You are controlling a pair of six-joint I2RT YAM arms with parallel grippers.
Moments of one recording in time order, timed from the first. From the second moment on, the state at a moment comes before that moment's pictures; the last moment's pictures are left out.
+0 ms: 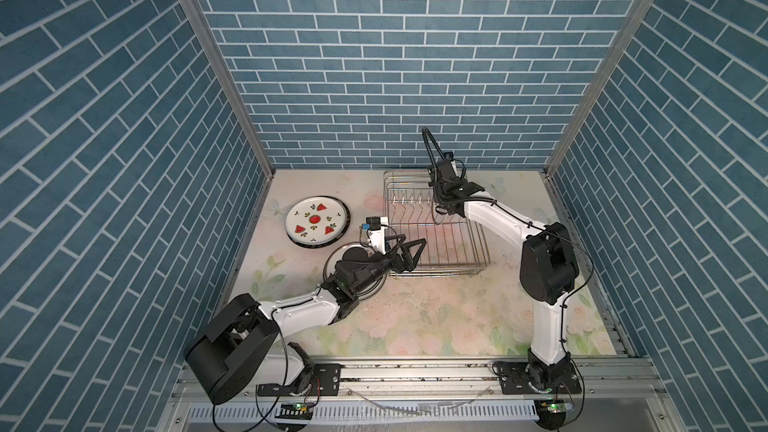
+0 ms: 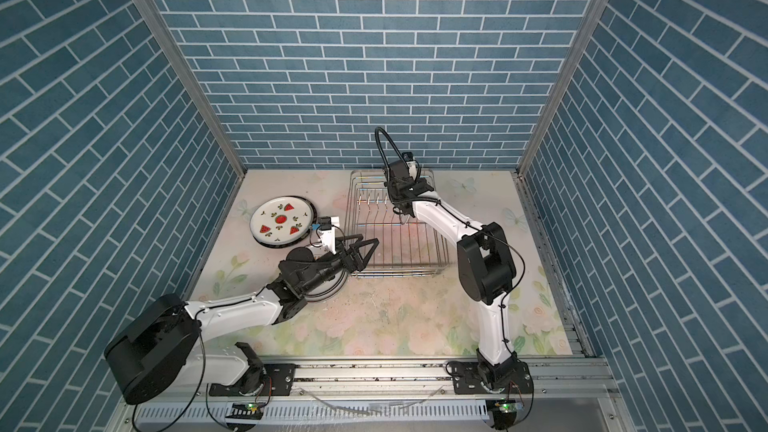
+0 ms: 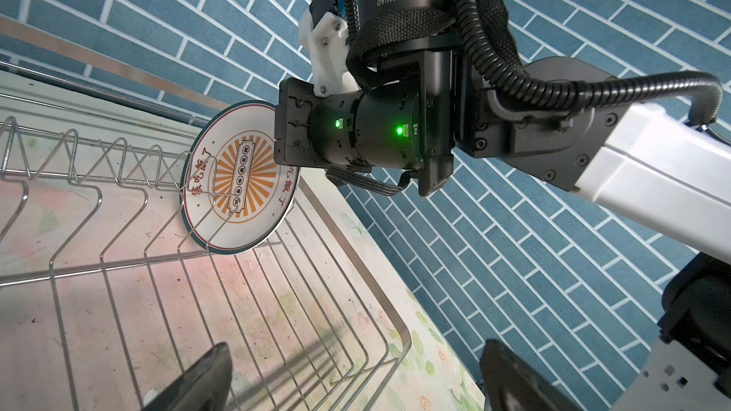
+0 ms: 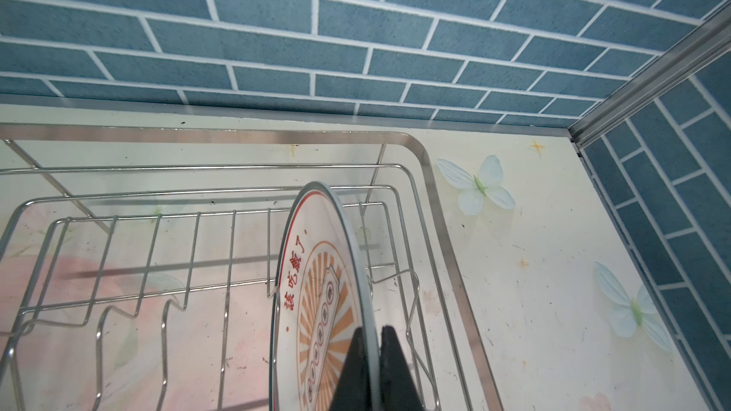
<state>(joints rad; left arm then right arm) -0.74 1.34 0.46 0.88 0.15 -0.71 0.61 2.02 1.72 -0.46 0.63 0.27</state>
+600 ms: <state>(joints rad) -0.74 1.37 0.45 0.92 0.14 -0.72 0.63 1.96 1.61 -0.35 0.65 0.23</state>
